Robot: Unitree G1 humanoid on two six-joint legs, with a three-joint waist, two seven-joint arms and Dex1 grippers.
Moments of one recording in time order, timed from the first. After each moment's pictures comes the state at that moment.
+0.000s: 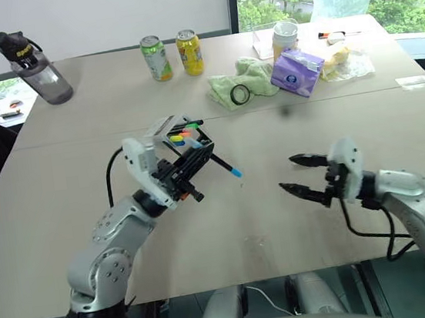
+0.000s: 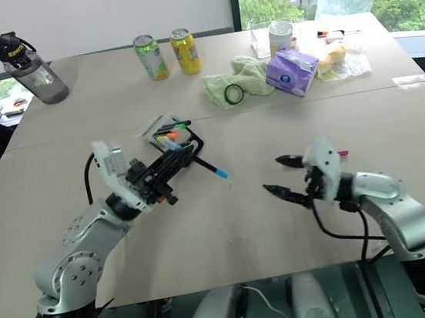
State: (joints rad) left arm -0.16 0.49 0.07 -0.49 -0.69 0.45 -0.55; right arm -0.10 -0.57 -0.05 -0.30 0.49 0.34 0.92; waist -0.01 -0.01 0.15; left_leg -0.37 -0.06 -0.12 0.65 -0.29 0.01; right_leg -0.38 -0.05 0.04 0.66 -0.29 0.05
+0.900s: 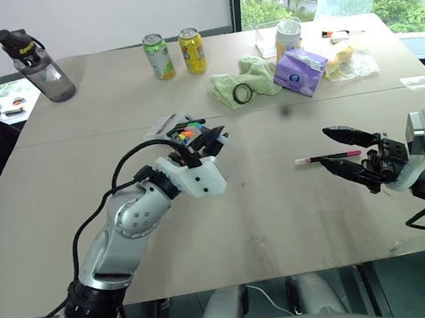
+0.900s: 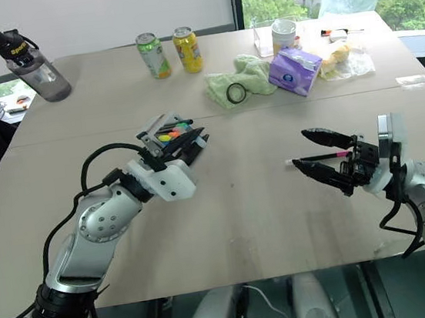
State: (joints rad) left arm -0.25 0.64 -0.16 -0.43 0.35 -0.13 -0.45; right arm -0.10 -0.59 -0.24 -0.30 0.82 0.35 1.09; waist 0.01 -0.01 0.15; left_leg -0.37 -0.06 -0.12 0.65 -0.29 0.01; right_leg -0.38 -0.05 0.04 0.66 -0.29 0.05
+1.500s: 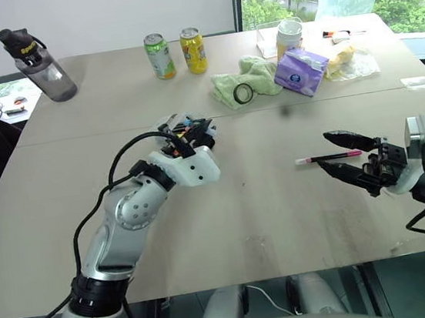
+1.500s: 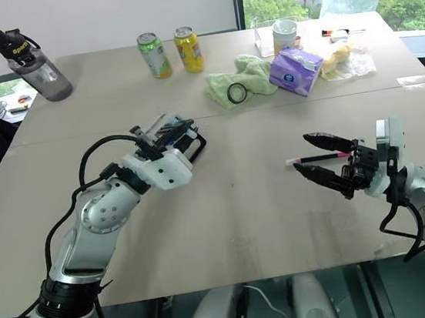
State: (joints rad) left arm -0.27 0.60 -0.13 -0.32 0.38 -0.07 -0.44; right arm -0.06 -0.60 -0.25 -0.31 0.80 0.34 1.08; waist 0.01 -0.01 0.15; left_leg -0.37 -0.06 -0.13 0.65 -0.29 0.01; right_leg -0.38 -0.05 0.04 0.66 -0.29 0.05
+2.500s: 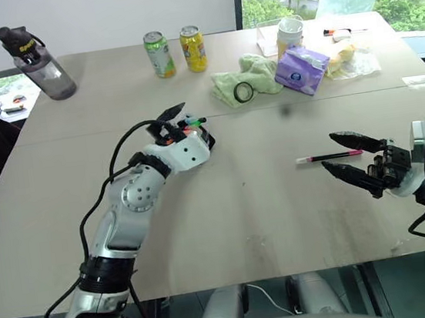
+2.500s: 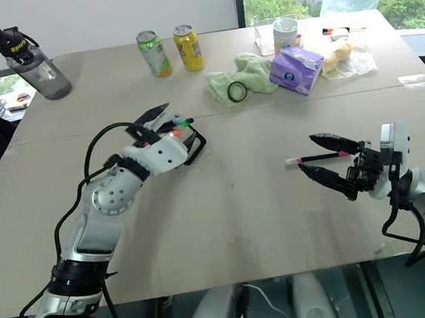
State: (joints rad) left arm -0.34 0.56 -0.10 -0.16 0.38 -0.06 -0.40; right arm -0.06 -0.61 -0.25 -0.22 0.65 0.23 1.02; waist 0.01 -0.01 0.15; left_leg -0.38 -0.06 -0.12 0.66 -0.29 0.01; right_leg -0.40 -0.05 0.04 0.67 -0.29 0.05
